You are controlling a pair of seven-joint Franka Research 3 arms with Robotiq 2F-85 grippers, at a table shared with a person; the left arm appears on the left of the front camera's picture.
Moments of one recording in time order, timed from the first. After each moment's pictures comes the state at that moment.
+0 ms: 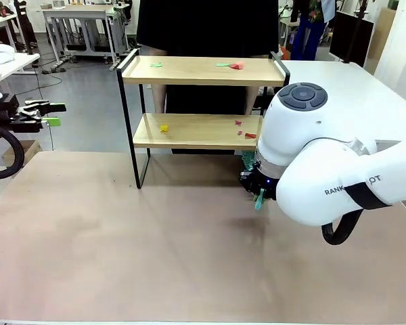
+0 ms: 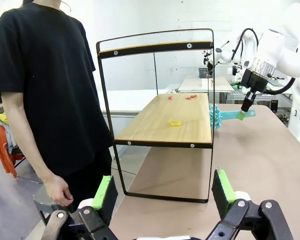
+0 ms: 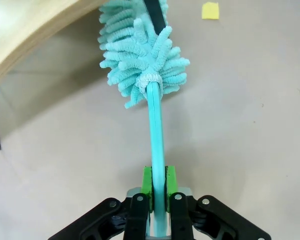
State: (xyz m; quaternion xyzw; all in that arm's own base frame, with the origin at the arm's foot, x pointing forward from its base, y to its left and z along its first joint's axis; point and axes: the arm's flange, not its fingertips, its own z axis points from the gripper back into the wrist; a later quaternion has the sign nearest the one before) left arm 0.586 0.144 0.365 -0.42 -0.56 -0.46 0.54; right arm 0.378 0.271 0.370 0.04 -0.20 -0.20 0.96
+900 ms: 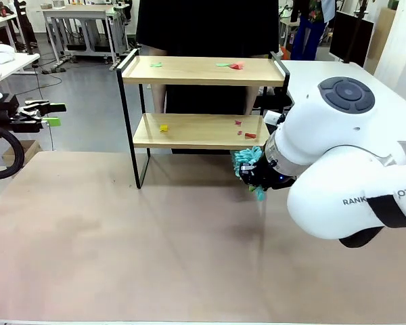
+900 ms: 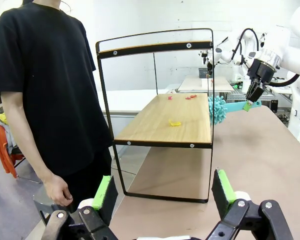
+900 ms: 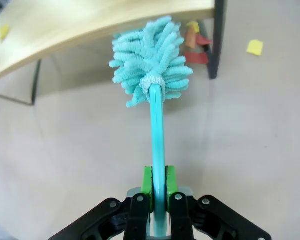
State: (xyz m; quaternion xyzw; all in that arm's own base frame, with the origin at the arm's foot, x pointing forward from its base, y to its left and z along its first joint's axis) left arm 0.587 0.144 0.365 -0.42 -0.56 -0.46 0.54; right arm 0.351 0.262 0.399 0.10 -0.24 -0.04 0.96
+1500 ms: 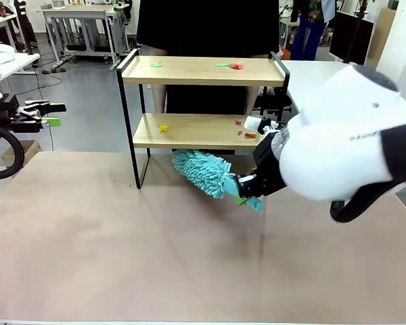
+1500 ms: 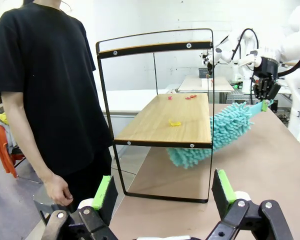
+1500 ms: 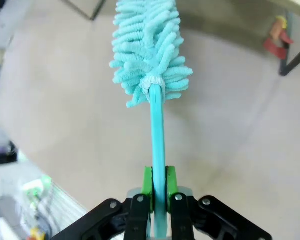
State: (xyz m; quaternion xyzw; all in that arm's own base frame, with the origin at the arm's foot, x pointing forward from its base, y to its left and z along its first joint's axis) left arm 0.587 0.144 0.365 -0.42 -0.56 -0.46 0.54; right arm 0.335 0.250 0.416 0.19 -0.15 0.18 0.95
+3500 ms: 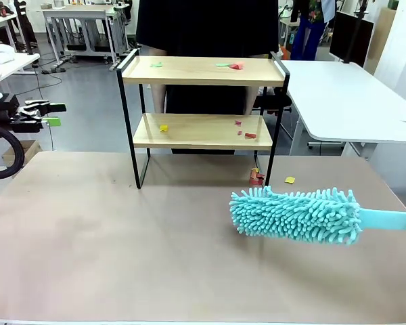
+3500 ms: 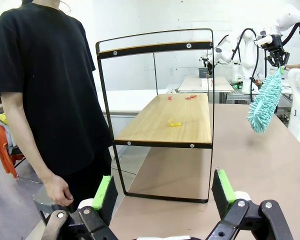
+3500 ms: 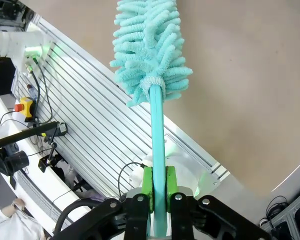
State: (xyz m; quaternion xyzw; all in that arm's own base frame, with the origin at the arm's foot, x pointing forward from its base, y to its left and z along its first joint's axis) left arm 0.587 0.144 0.366 -0.42 -0.56 -0.46 0.54; right arm 0.220 0.038 0.526 0.16 0.00 0.30 0.94
